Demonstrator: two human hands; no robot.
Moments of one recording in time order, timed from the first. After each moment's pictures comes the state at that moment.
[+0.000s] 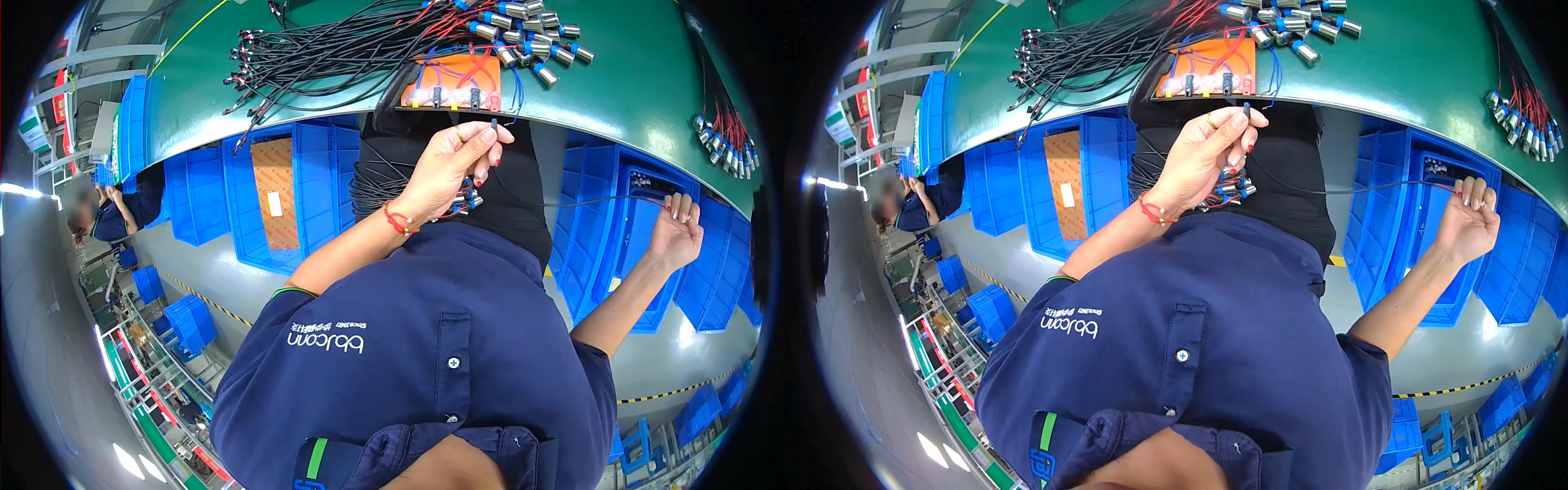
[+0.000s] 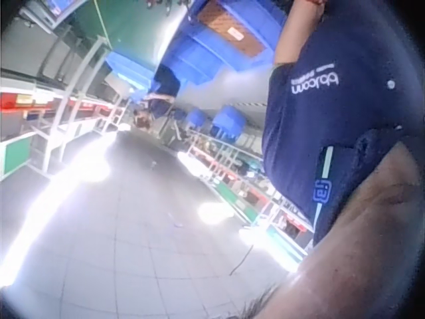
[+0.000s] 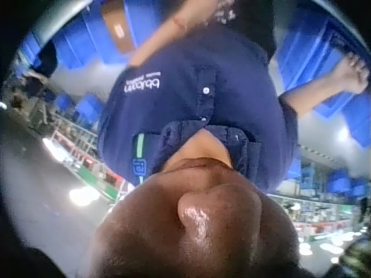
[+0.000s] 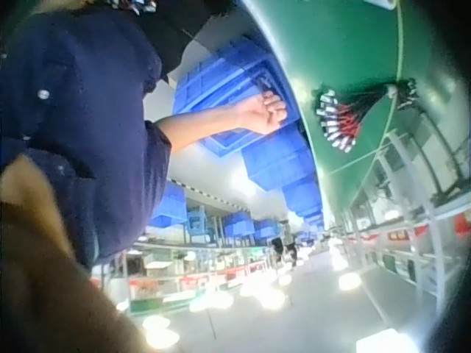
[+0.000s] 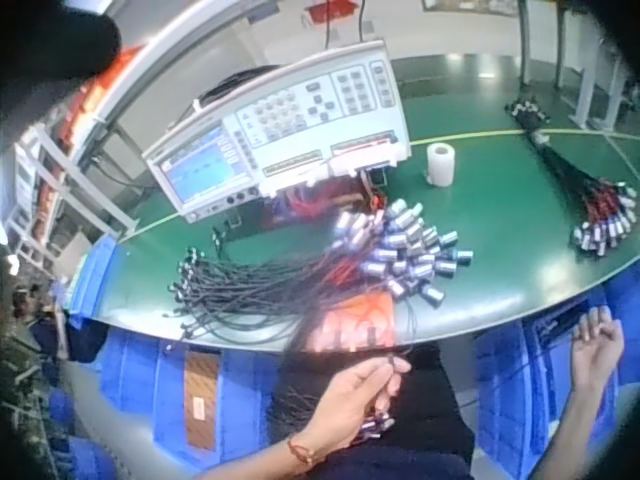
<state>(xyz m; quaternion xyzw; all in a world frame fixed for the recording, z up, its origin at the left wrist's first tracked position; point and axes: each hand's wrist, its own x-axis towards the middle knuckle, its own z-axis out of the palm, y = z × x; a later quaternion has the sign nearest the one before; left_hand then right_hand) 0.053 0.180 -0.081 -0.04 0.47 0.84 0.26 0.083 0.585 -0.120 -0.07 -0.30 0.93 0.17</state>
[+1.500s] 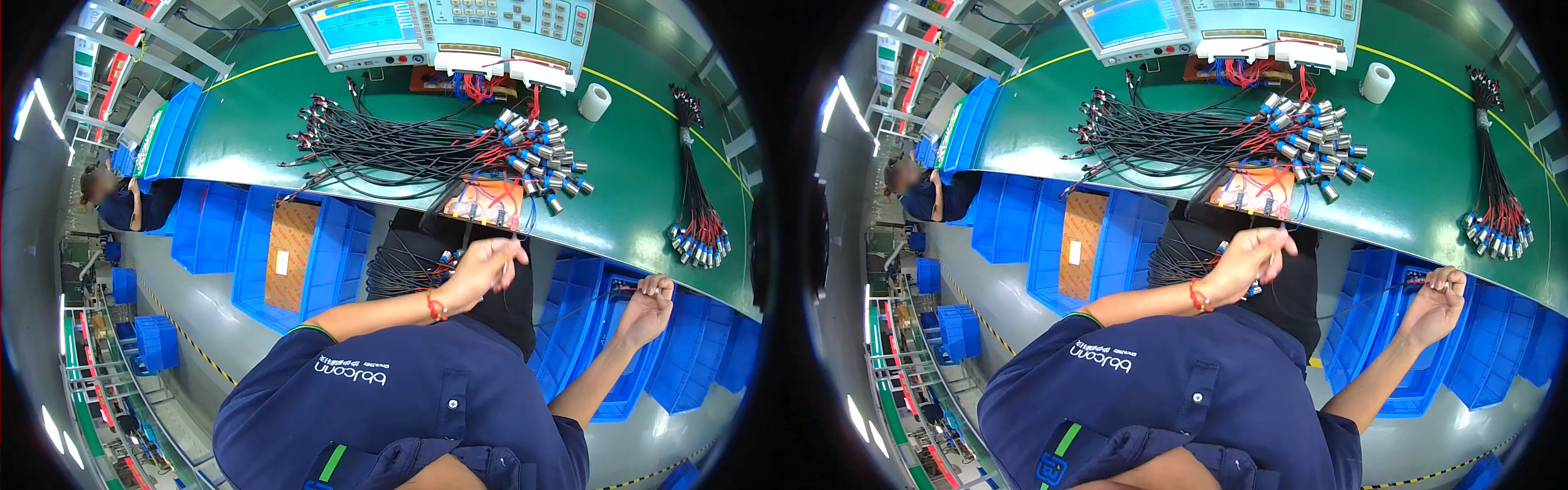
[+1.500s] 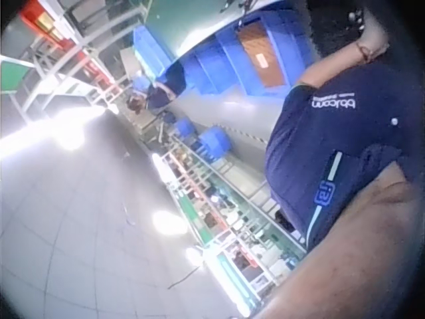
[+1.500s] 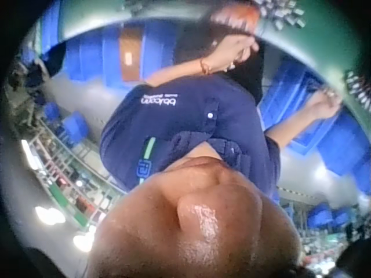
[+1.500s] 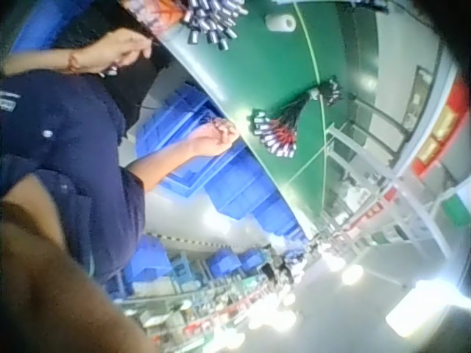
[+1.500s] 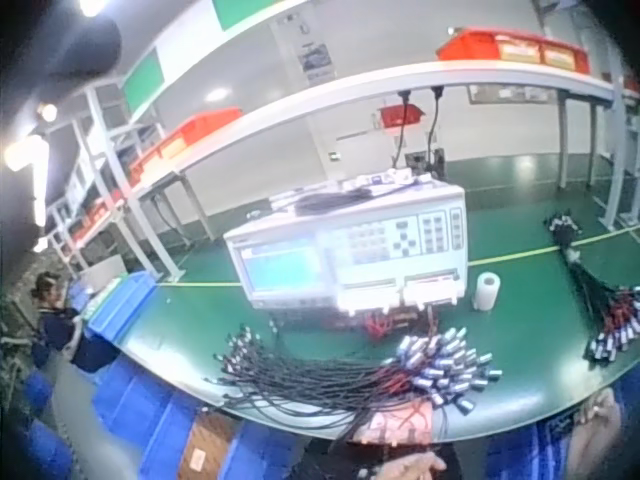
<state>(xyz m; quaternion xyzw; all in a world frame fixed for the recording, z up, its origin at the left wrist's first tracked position) 0.058 0.197 -0.071 -0.05 0.52 0.82 0.24 0.058 0.510 -0.062 -0.08 -0.42 0.87 0.25</state>
